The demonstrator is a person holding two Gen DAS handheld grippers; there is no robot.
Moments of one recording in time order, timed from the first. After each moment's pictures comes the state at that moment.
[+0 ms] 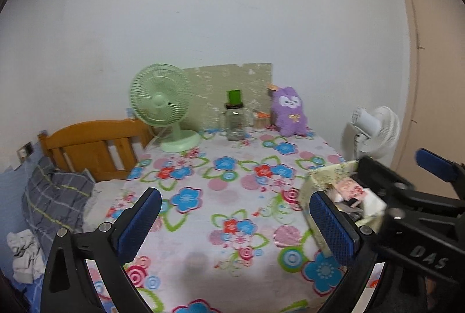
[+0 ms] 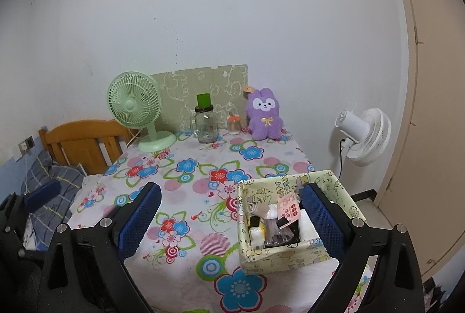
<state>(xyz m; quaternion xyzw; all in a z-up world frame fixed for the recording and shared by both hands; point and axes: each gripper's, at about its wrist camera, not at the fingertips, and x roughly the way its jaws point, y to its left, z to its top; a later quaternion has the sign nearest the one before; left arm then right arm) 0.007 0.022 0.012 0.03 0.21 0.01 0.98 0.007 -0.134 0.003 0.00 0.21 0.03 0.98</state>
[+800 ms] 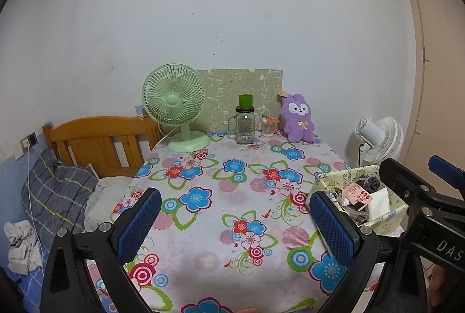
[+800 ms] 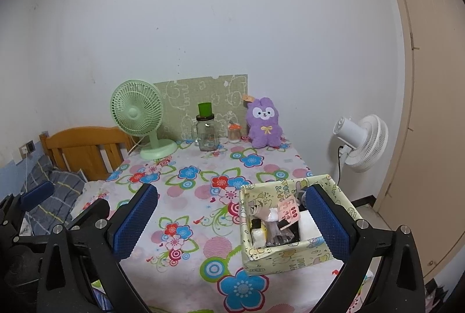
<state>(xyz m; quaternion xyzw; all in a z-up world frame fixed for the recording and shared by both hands) -0.002 0.044 0.012 0.01 0.21 0.01 0.98 -0.009 -0.131 0.006 0.00 0.18 0.03 0.98</state>
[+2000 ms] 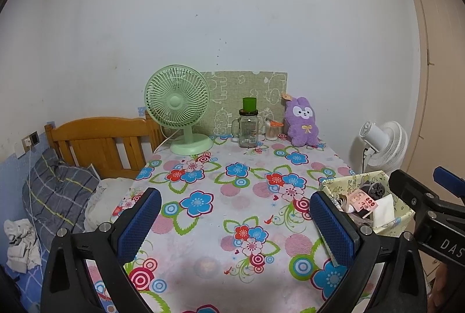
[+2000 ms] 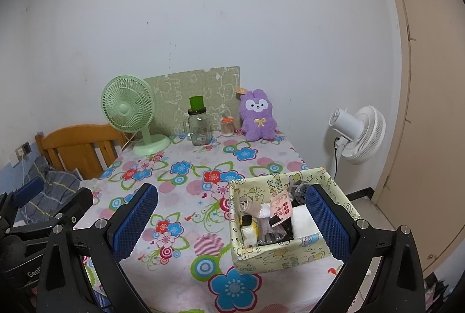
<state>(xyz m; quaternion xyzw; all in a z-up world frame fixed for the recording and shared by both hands) 0.005 0.041 0.012 0.00 0.20 0.02 0.98 0.004 -0.145 -0.001 0.01 0.20 0.02 0.98</state>
